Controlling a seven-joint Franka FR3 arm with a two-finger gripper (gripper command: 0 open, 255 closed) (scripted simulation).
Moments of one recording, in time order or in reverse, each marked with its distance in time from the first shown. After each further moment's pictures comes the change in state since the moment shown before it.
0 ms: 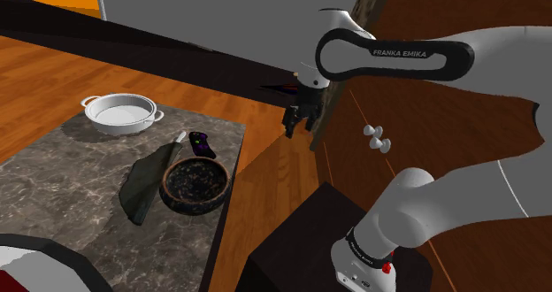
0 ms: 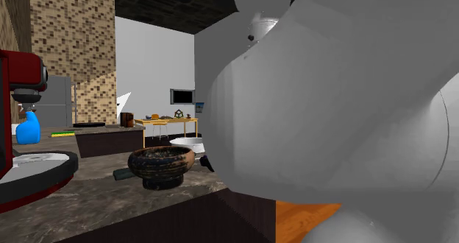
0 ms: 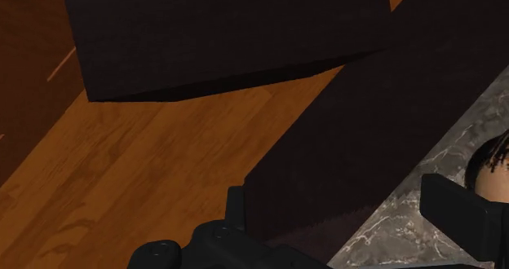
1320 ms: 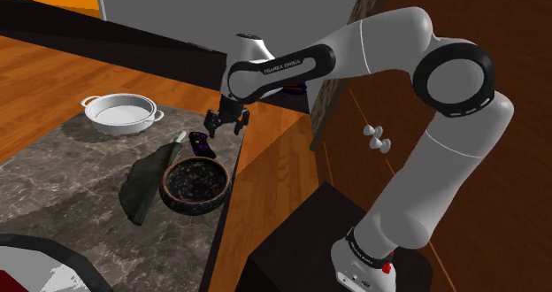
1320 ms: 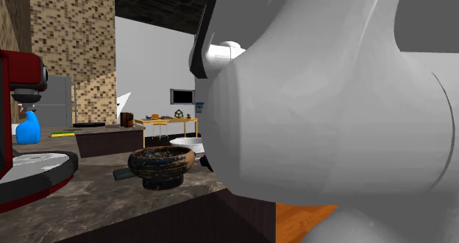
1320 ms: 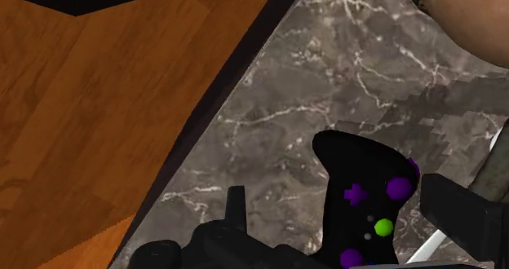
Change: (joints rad) arm 0.059 0.677 0.111 0.354 0.029 0.489 0.249
